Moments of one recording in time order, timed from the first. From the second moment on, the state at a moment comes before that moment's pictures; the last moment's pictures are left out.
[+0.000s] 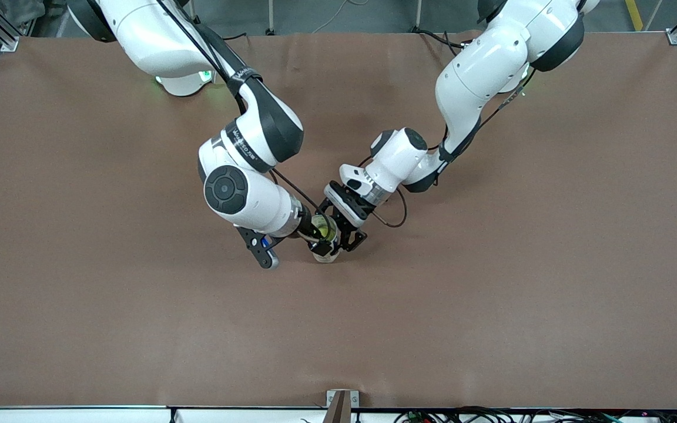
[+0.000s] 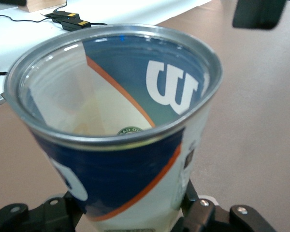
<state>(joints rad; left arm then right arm) -0.42 0.90 -0.44 -1.77 -0.15 3.55 0.51 0.52 0.72 0.06 -1.15 0.29 1.93 1.39</state>
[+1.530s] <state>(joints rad) -0.42 0.90 -0.44 -1.77 -0.15 3.55 0.51 0.03 0.50 0.03 -1.20 0.07 1.48 0.15</state>
